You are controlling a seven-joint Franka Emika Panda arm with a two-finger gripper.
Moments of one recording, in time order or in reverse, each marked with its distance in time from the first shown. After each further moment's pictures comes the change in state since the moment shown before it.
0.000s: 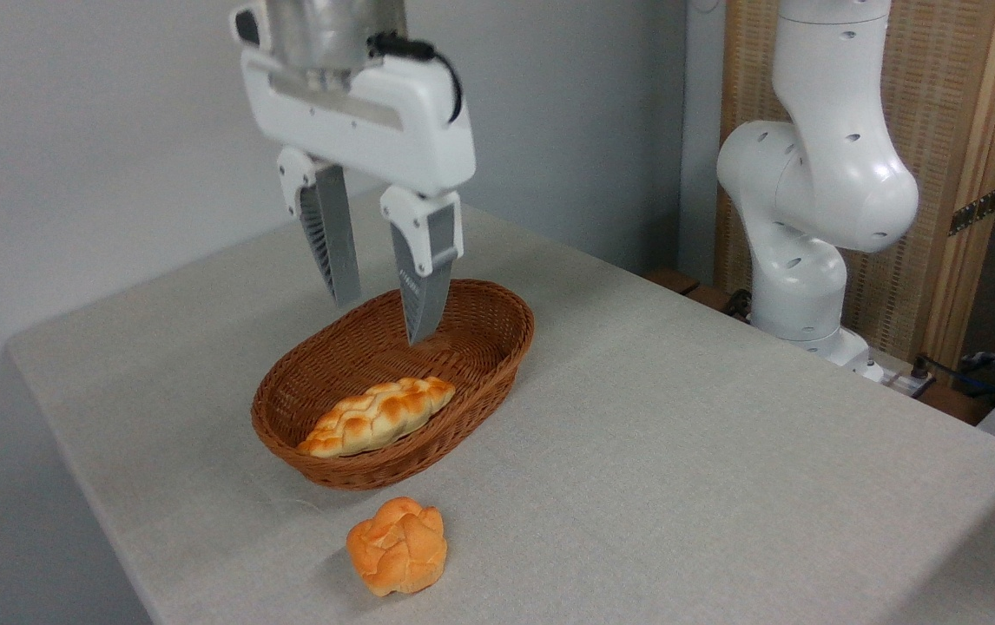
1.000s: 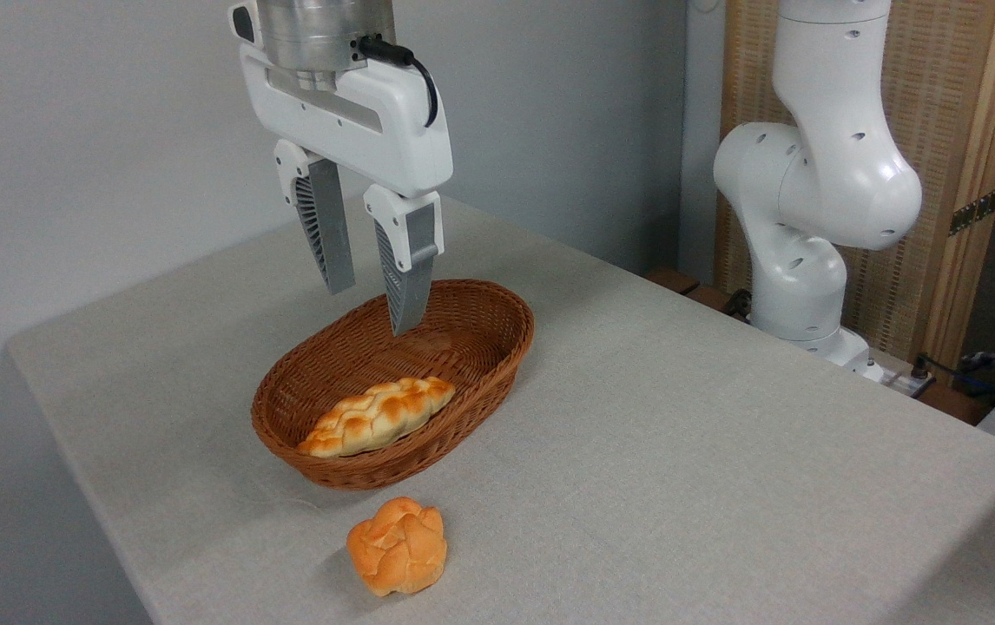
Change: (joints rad) arm 0.079 0.012 -0.120 -0.010 -0.015 -0.003 0.036
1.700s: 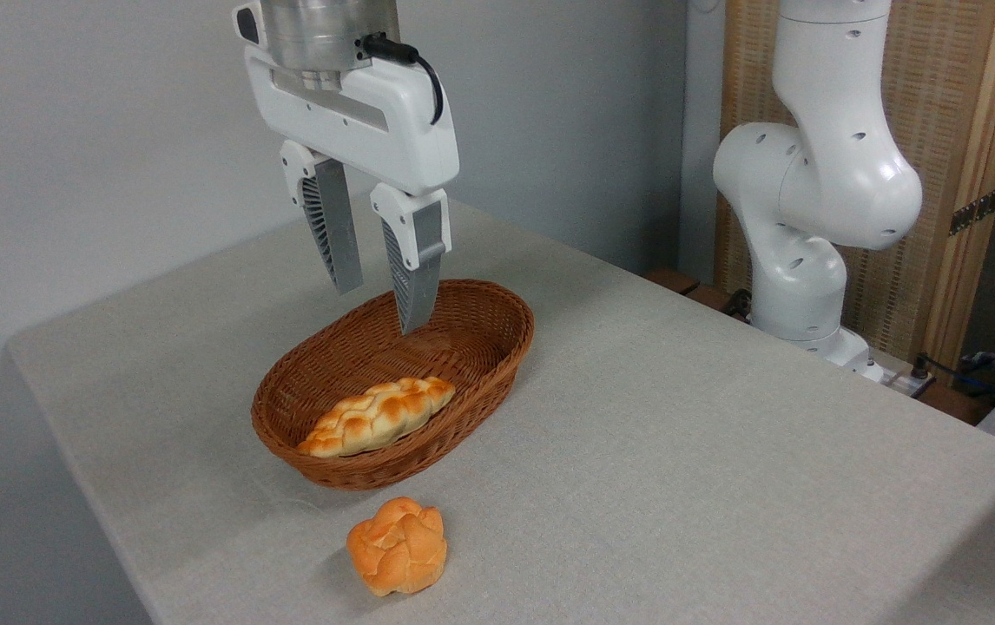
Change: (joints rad) arm 0.008 -0.002 -0.009 0.005 0.017 -0.021 0.000
